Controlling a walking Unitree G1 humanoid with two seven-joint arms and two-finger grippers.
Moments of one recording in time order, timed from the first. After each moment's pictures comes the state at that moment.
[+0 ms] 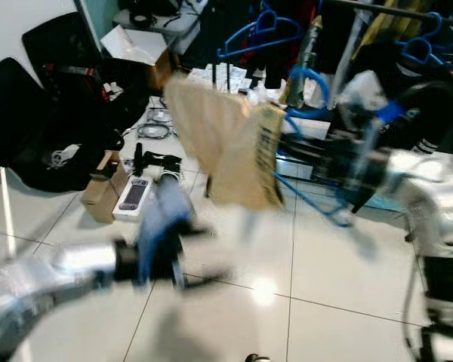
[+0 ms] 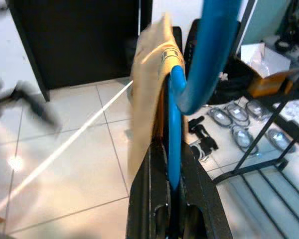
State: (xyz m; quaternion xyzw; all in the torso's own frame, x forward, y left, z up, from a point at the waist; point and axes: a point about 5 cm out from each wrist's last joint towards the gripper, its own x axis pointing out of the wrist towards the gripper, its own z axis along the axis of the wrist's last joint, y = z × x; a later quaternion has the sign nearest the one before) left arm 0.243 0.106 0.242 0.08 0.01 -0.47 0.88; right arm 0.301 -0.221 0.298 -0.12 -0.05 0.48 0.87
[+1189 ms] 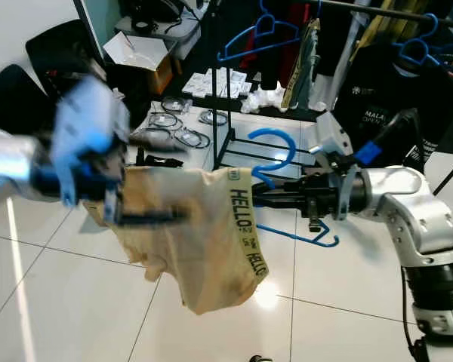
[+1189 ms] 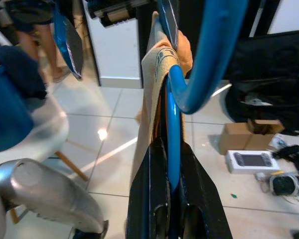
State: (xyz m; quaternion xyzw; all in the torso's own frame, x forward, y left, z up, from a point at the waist) left arm 0.249 0.129 0.306 0.30 -0.04 -0.62 0.73; right arm 0.287 -0.174 0.263 -0.13 0.00 0.66 0.74
